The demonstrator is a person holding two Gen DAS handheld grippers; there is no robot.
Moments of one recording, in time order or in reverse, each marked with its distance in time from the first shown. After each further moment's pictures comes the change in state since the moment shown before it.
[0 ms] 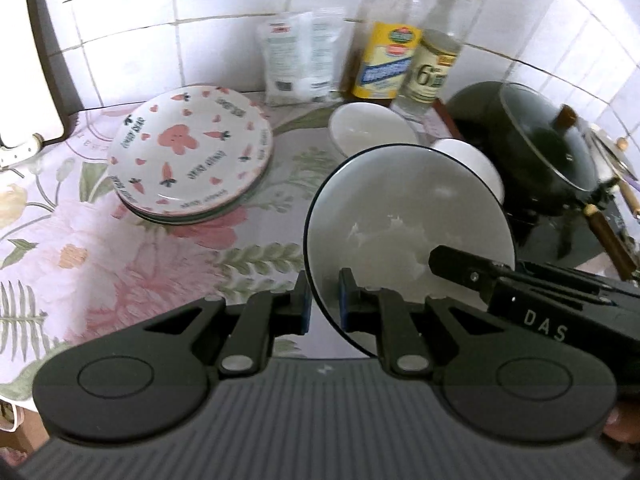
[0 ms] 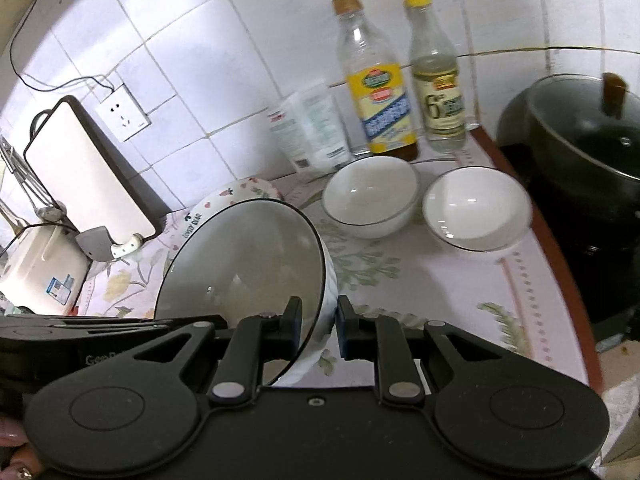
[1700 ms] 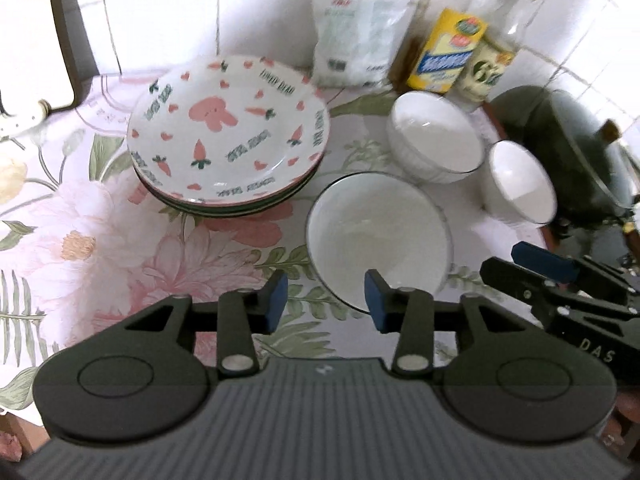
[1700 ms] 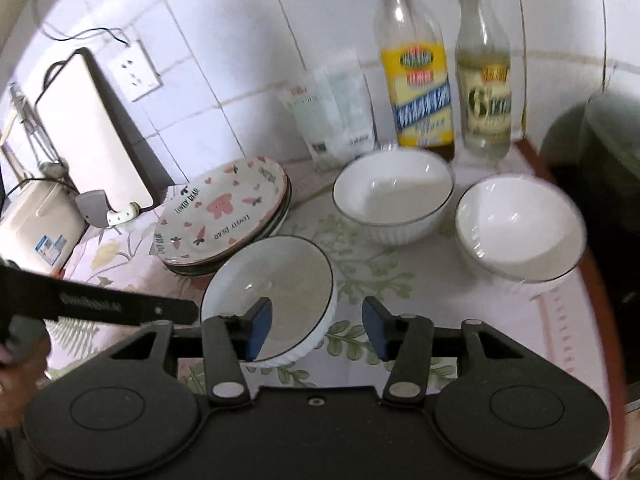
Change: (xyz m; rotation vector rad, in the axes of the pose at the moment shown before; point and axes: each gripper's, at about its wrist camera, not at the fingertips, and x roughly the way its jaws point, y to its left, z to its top) left arm 0.031 0.042 -0.004 -0.057 0.005 0.011; right arm 0.032 -0.017 -0.004 -0.178 -0.031 0.042
